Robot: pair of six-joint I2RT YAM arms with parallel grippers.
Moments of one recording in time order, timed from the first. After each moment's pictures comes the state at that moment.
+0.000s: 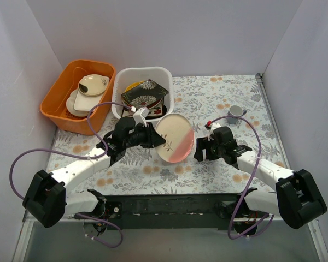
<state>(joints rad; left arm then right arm) -0.62 1.19 0.68 0.10 0.35 -0.68 0.49 1.19 0.51 -0.15 -0.14 0.28</state>
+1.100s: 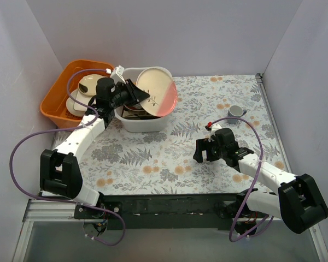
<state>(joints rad) -0.28 1.47 1.15 0.07 0.47 -0.70 0.49 1.14 0.48 -0.13 -0.17 0.26</state>
